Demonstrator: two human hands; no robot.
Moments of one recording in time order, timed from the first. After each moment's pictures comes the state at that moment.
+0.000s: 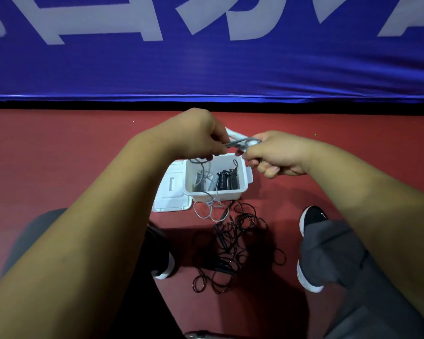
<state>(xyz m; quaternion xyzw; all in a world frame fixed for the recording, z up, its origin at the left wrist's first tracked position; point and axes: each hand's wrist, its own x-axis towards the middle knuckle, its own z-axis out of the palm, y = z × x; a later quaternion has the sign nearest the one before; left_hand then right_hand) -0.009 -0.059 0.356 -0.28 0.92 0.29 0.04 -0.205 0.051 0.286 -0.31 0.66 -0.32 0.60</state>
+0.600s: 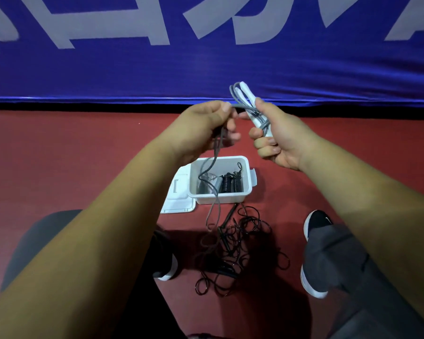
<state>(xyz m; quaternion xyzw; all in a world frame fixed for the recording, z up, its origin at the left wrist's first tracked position) -0.016 -0.053 0.343 -0.30 0.62 0.71 -0.18 -0.199 0.037 0.315 -0.19 0.54 -0.55 0.61</state>
